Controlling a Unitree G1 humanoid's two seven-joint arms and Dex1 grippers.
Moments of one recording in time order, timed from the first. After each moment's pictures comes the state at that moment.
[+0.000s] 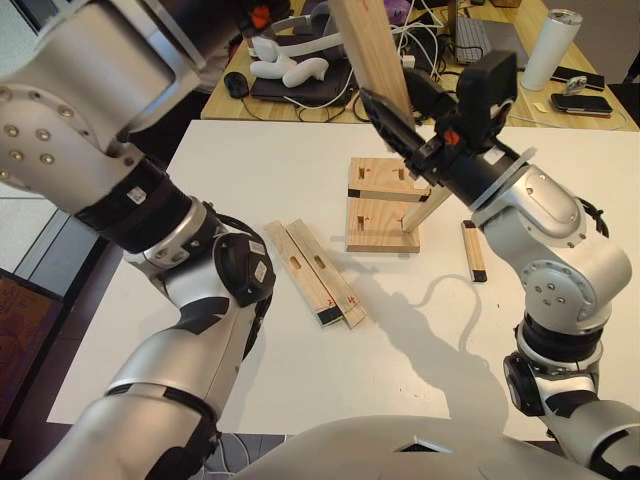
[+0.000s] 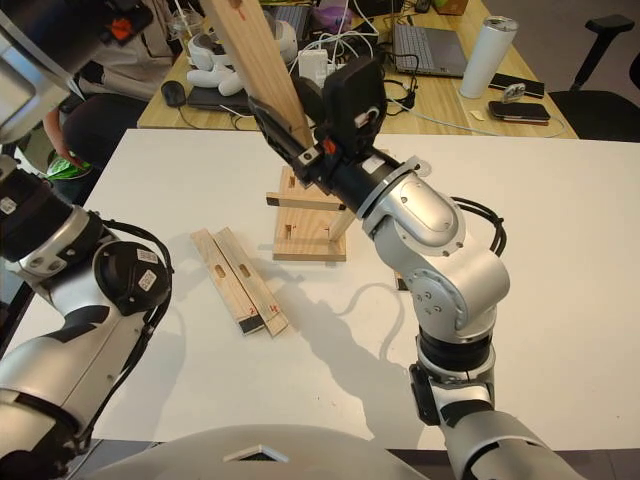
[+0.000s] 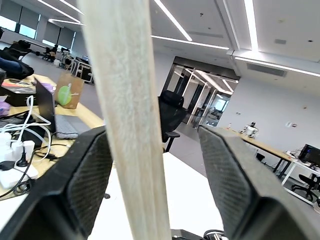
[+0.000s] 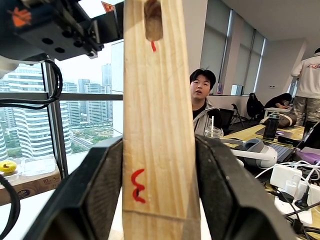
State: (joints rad) left arm -1.11 0.19 0.62 -0.24 -1.11 1.47 0.03; right arm -0.51 -0.20 0.11 -0.63 0.53 0.79 0.22
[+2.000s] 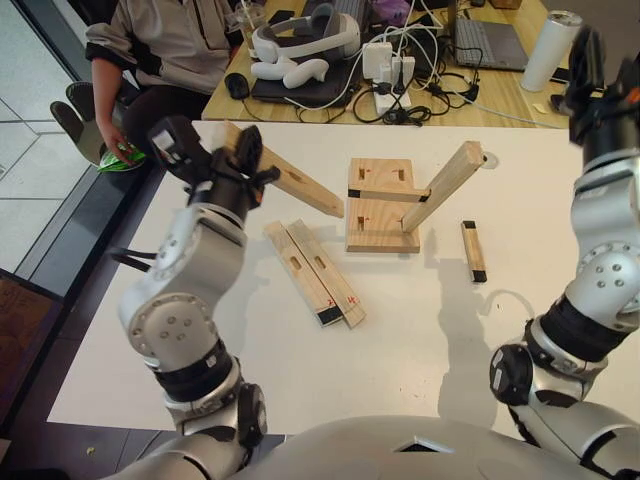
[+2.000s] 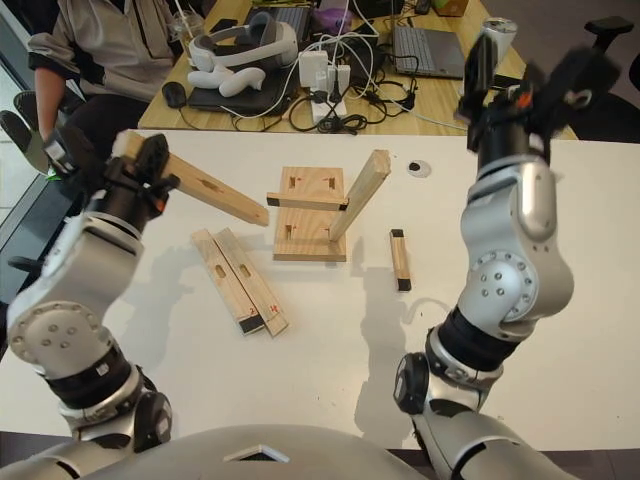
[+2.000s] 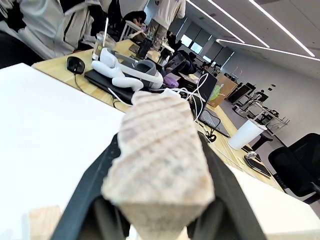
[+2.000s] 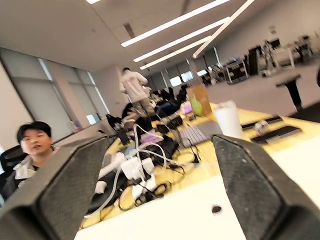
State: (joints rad) left arm -0.23 0.07 0.27 -0.71 -0.99 0.91 0.60; right arm -0.41 -0.02 -0.44 -0.57 0.52 0.79 -0.26
